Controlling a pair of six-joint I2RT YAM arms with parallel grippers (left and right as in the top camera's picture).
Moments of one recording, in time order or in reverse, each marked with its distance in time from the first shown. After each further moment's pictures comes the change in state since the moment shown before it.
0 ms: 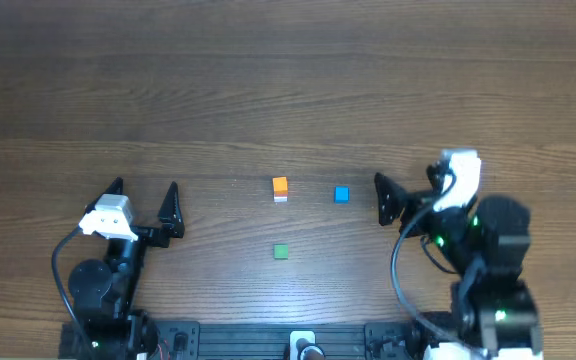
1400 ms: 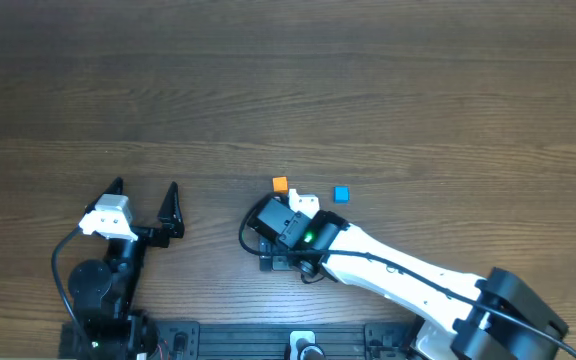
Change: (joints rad) left arm 0.000 -0.001 0.000 0.000 0.000 0.000; right arm 0.968 0.932 0.251 -0.224 0.384 0.770
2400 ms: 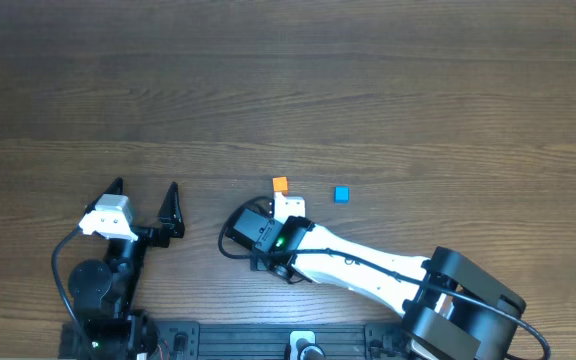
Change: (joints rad) left arm 0.000 0.000 0.000 0.000 0.000 0.000; right arm 0.069 0.154 0.036 0.069 0.101 0.093
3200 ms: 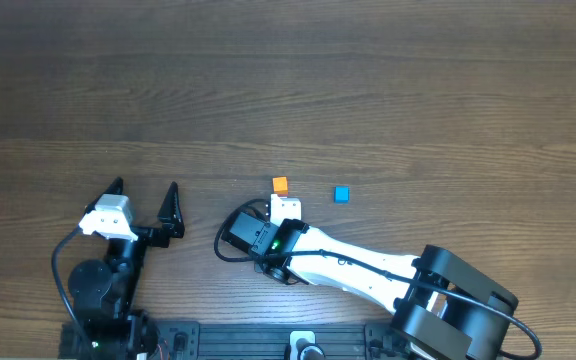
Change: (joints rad) left arm 0.000 0.000 0.000 0.000 0.000 0.000; right arm 0.018 0.028 0.001 0.026 0.014 0.001
